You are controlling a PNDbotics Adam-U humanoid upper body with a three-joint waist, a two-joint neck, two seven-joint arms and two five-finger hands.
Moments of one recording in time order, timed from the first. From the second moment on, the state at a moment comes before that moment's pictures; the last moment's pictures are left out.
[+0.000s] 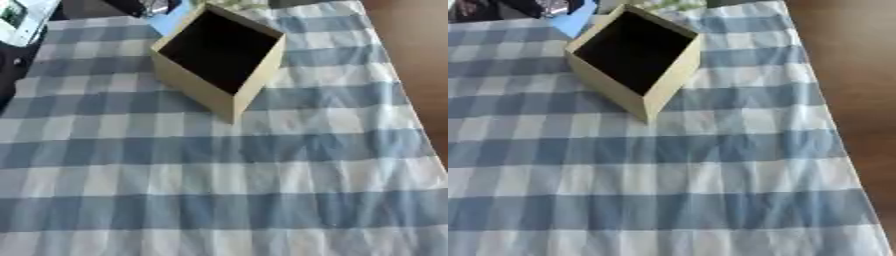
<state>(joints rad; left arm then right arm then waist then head) -1.22 0.62 -0.29 -1.25 -0.55 -0.13 -0.52 -0.57 -0.39 -0.16 -1.95 -0.06 -0.15 0.10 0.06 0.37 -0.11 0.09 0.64</state>
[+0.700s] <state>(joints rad) -1.26 0.51 -0.28 -1.14 -0.64 -0.15 -0.47 -0.60 -0.39 -0.15 -1.97 -0.07 -0.14 0.11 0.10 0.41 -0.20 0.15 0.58</state>
